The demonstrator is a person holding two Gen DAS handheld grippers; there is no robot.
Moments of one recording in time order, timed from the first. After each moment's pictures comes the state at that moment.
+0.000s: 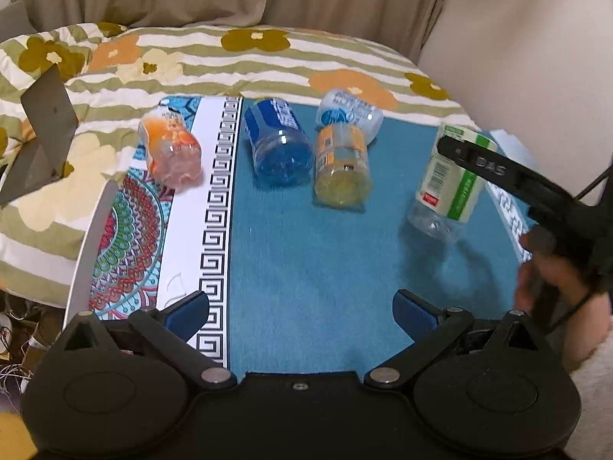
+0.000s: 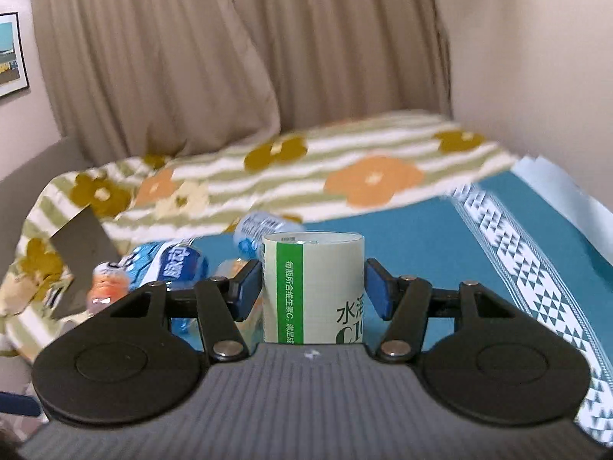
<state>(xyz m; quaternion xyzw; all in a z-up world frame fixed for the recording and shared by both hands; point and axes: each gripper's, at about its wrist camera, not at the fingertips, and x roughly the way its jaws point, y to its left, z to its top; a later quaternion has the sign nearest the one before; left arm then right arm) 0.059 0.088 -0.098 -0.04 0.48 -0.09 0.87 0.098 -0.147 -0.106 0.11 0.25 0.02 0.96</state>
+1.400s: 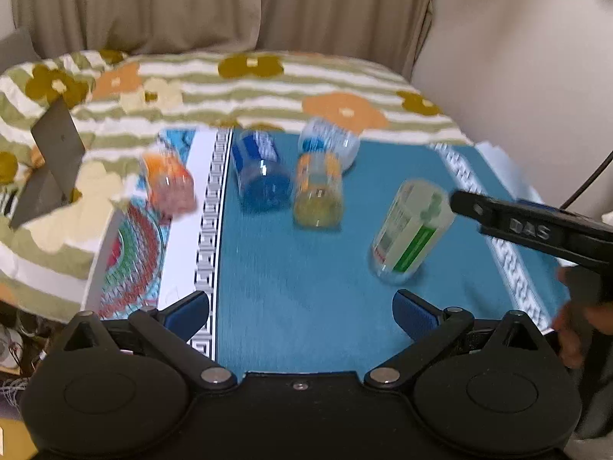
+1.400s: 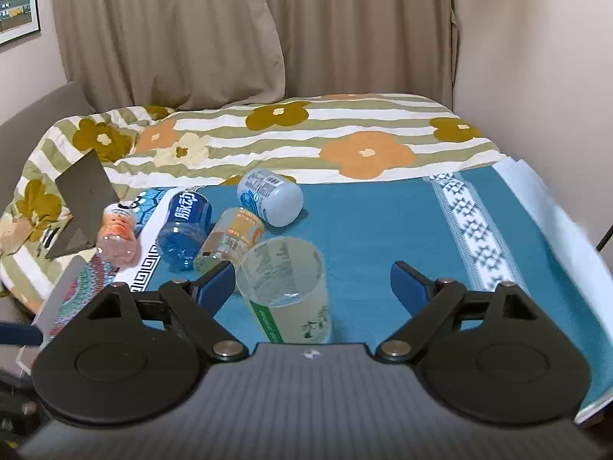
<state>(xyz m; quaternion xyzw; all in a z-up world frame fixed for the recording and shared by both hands) 0.031 0.065 -0.051 -0.02 0.44 -0.08 0.90 0.055 -0.157 -0.066 0.04 0.33 0.03 0.94</state>
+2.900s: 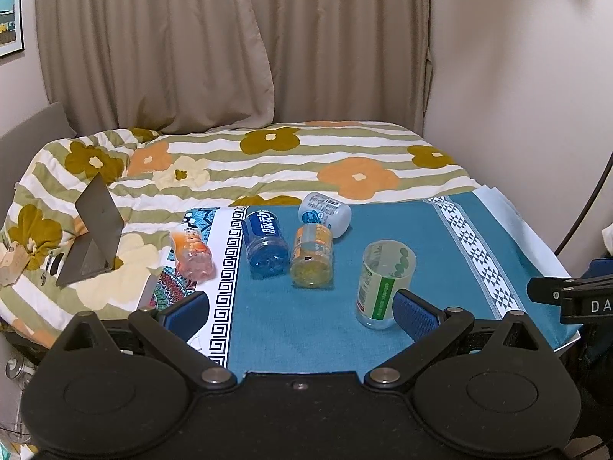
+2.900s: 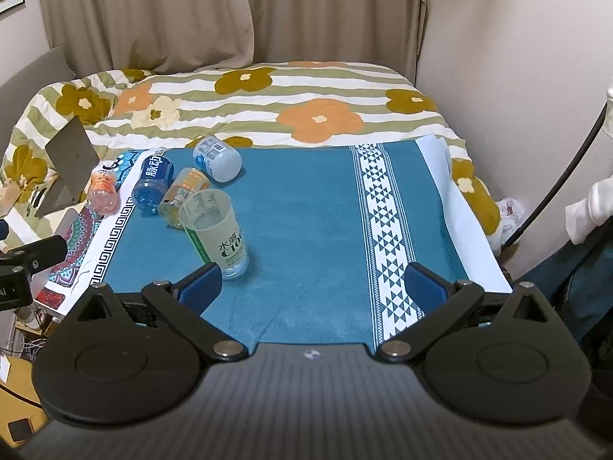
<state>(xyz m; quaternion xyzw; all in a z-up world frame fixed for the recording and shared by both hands) -0.020 0.016 -0.004 0.03 0.34 -0.03 0.94 -0.022 -0.233 0.000 0.01 0.39 0.00 0.92</state>
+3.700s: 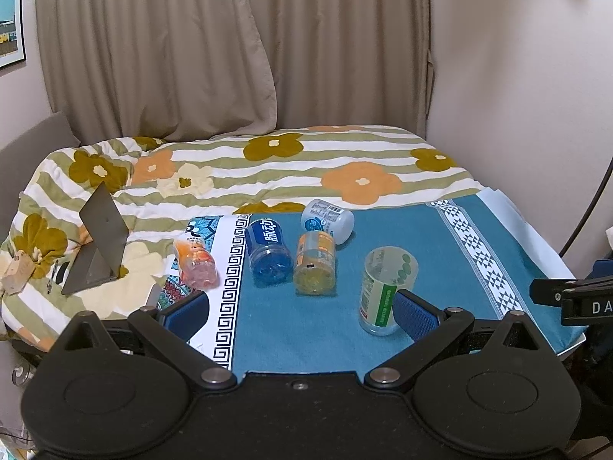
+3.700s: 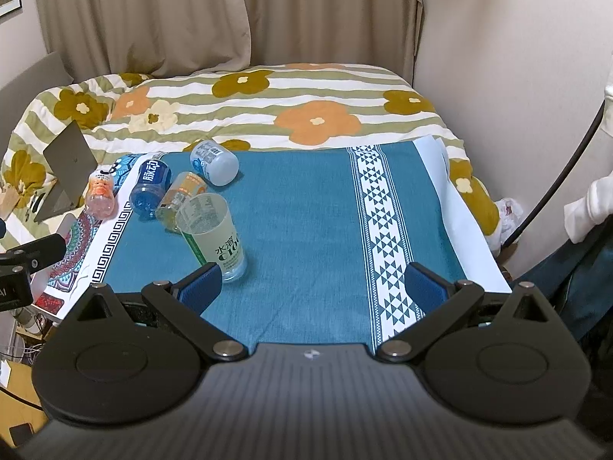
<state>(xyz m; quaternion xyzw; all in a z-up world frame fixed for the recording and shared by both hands) -0.018 0.013 -0.002 0.04 0.33 -0.03 0.94 -0.022 -0.235 -0.001 0.01 0.39 0.00 0.92</state>
